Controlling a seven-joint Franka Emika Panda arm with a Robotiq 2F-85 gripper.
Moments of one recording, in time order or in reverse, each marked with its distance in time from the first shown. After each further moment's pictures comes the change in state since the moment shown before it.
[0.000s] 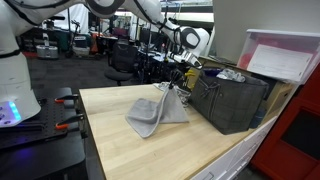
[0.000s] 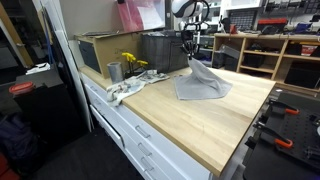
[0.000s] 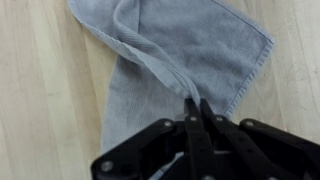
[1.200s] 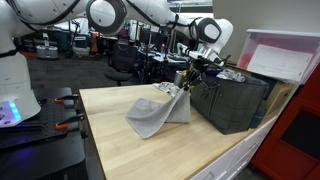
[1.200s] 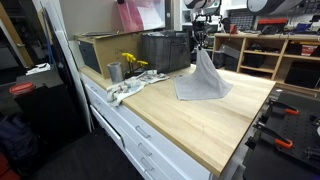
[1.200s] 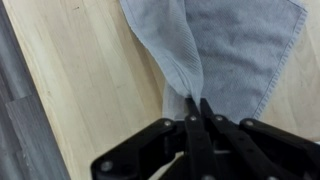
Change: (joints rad) arm -0.170 0.195 -0.009 0.458 -0.002 -0.227 0.025
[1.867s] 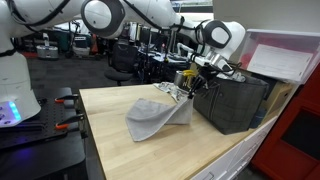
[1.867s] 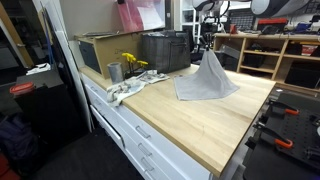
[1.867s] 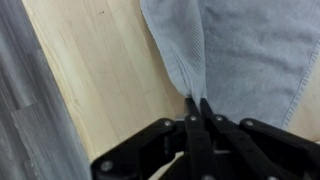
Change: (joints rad) arm -0.088 0.025 -0.005 0.014 0.002 0.000 -0.047
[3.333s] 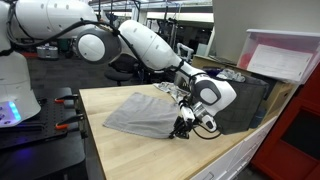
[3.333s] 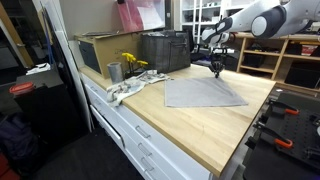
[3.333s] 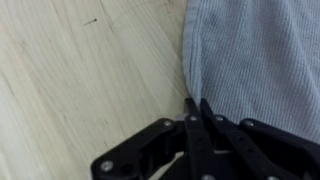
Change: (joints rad) arm -0.130 0.246 0.051 -0.066 0.022 0.104 -0.039
